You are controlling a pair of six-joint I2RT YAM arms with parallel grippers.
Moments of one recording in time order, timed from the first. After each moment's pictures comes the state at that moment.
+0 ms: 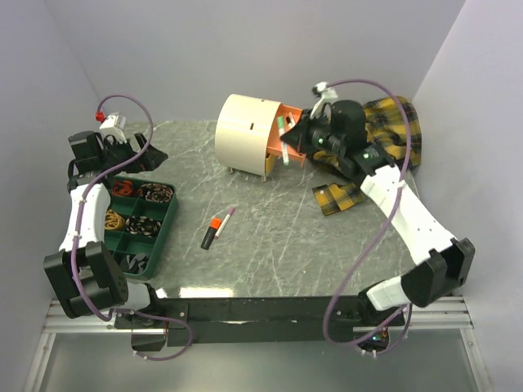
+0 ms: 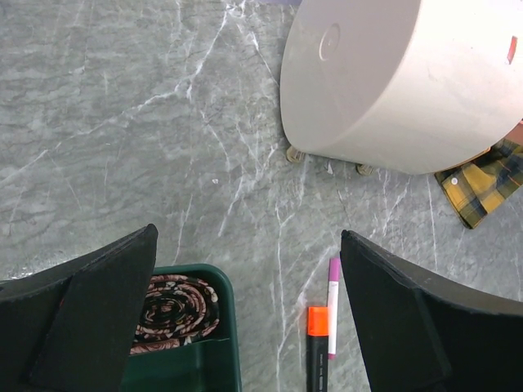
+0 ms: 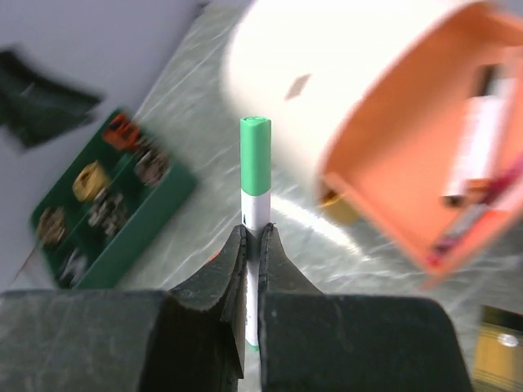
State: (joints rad) left arm 0.32 1.36 1.09 -0.21 0.75 -0.11; right arm 0.47 1.40 1.45 -0.35 -0.29 0.33
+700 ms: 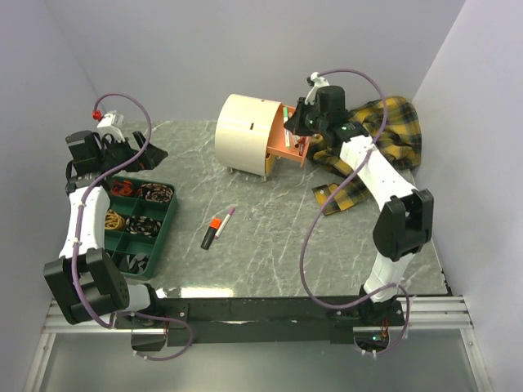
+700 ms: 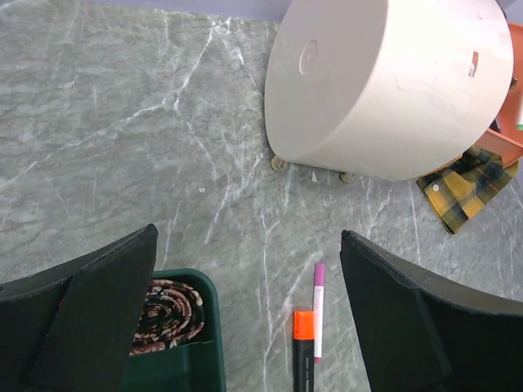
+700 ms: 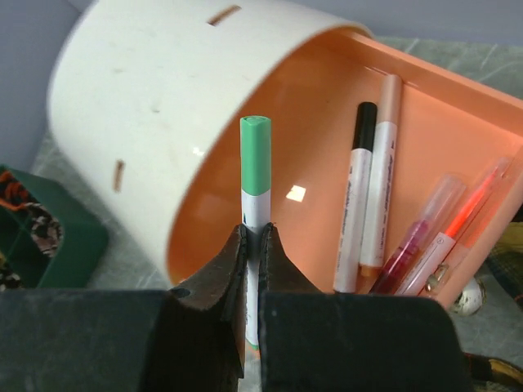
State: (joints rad) left arm 0.32 1.32 1.08 -0.19 0.76 -0.16; right arm 0.33 1.77 1.67 -0.31 -0.21 0.34
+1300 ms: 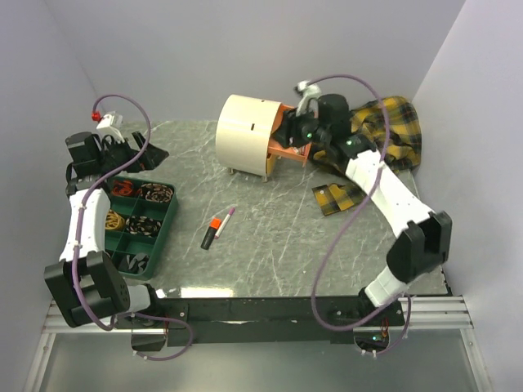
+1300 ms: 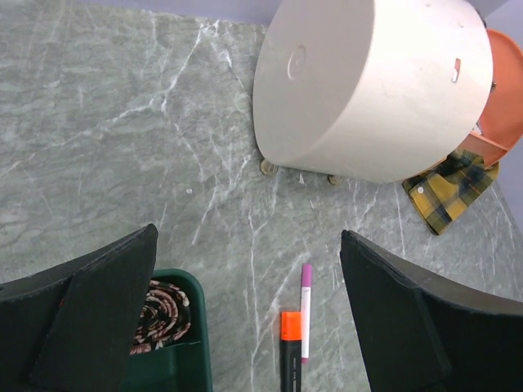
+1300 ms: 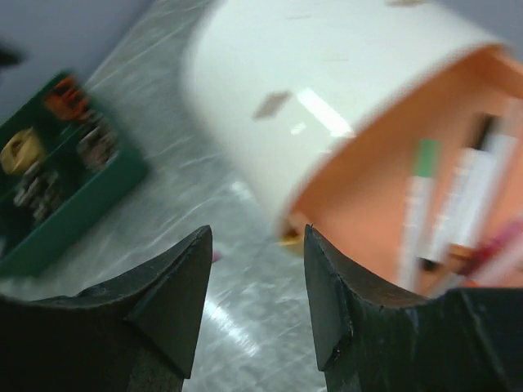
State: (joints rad) left arm 0.32 1.30 1.07 -0.17 0.78 -0.20; right arm 0.38 1.63 1.55 -0.29 -0.31 0.20
